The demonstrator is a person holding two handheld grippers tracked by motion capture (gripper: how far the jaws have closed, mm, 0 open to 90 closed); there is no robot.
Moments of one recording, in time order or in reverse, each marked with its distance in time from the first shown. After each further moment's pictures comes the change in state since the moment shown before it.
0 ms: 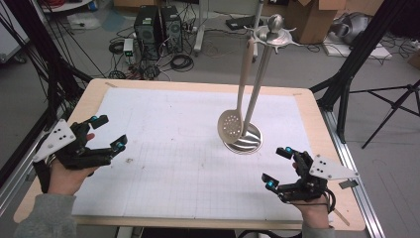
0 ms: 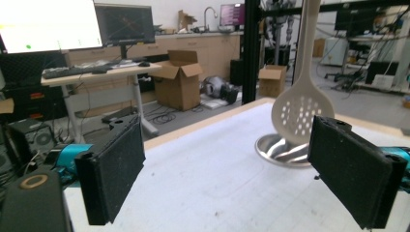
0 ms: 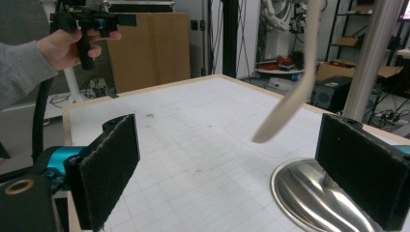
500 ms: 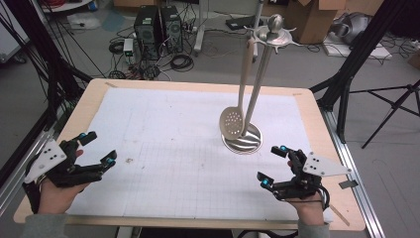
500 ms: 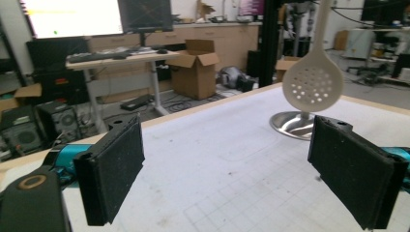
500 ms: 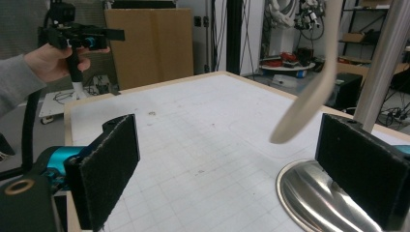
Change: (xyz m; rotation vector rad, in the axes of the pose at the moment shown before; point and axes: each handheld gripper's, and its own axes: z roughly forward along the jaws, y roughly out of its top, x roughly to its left) left arm -0.002 -0.034 -0.036 0.017 0.082 -0.024; right arm -0.001 -0.002 0.012 0.016 0.017 -0.003
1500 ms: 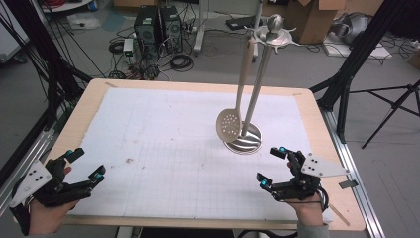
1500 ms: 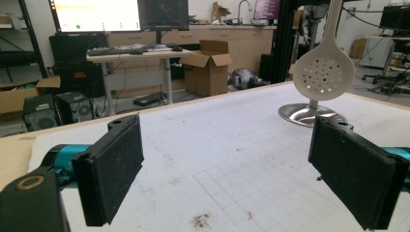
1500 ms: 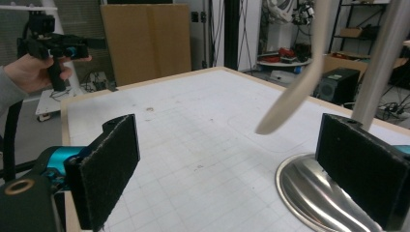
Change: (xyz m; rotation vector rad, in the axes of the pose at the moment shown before) left arm -0.003 -0.030 -0.035 -0.012 0.059 -0.029; right arm 0.001 -0.003 -0.001 0.012 -0.017 0.003
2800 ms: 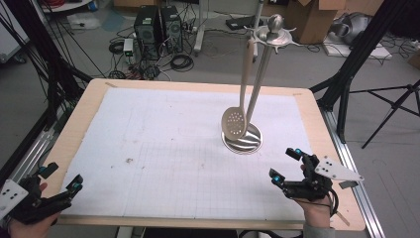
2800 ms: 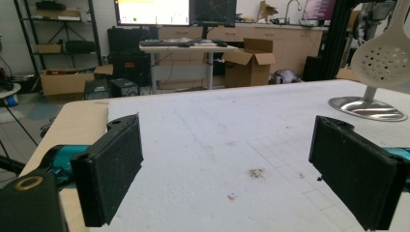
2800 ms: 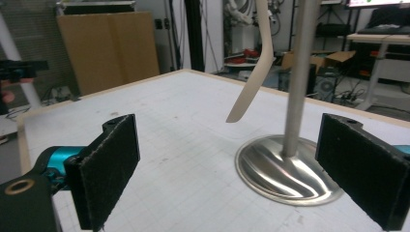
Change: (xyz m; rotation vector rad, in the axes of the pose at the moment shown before) left arm 0.023 -0.031 -0.049 0.005 0.186 -0.037; right arm -0.015 -0.016 -0.025 -0.027 -0.146 0.063
